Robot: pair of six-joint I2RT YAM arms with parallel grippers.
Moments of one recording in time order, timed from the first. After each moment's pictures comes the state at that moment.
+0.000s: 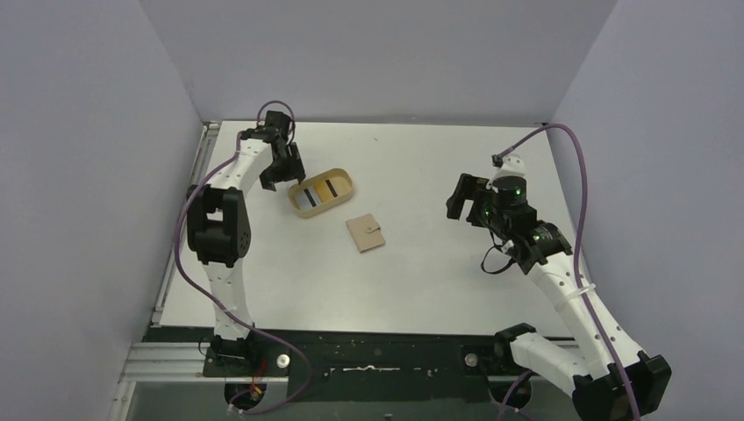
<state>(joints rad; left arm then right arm) -0.16 2.10 1.79 -0.83 -0.15 -0.46 0.34 0.99 0.93 -0.52 0.13 0.41</state>
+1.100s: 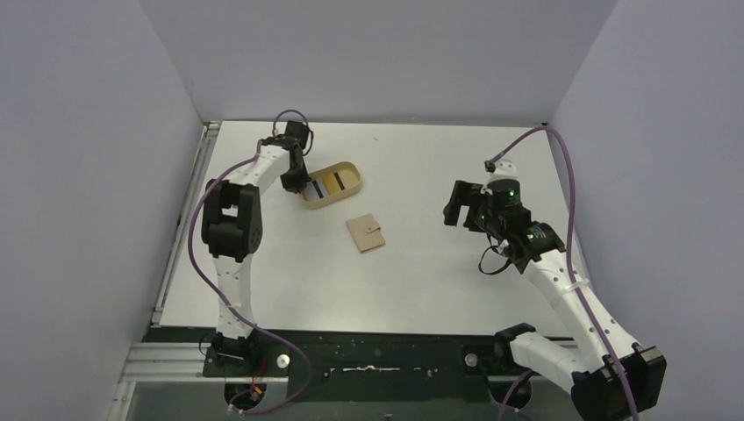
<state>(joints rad) -0.23 2.17 1.74 -0.76 -0.26 -0.52 0.34 1.00 0.90 -0.52 0.11 0.37</state>
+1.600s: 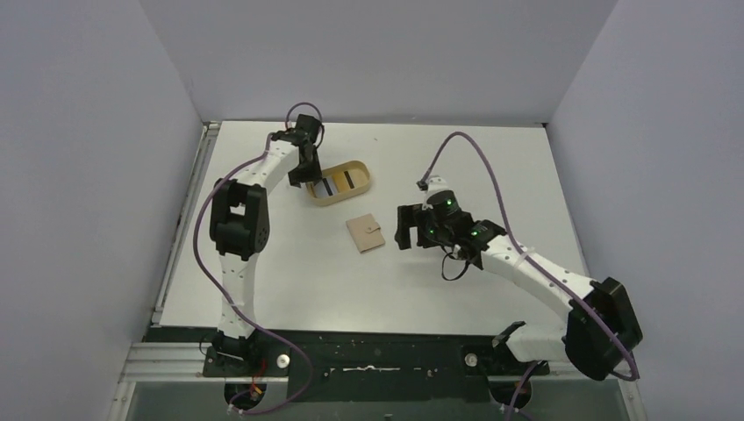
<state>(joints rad) -0.29 2.23 1.87 -0.79 -0.25 -0.48 0.59 1.23 0.83 -0.33 0.03 0.38</state>
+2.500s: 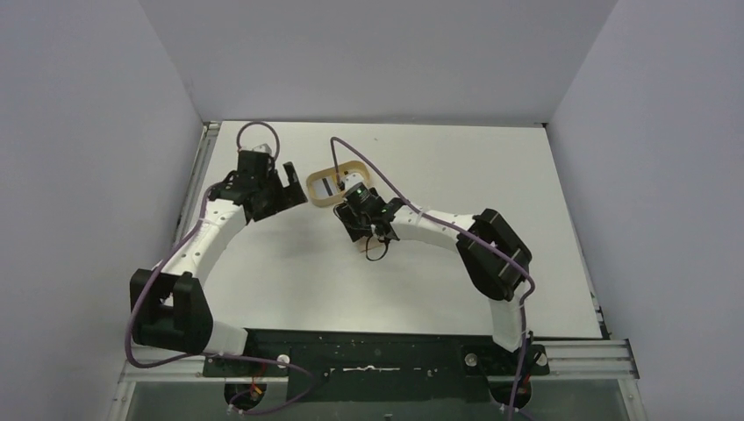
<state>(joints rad) -0.18 1.41 1.13 -0.55 0.01 -0.53 0.85 1.96 1.38 -0.29 0.24 0.17</state>
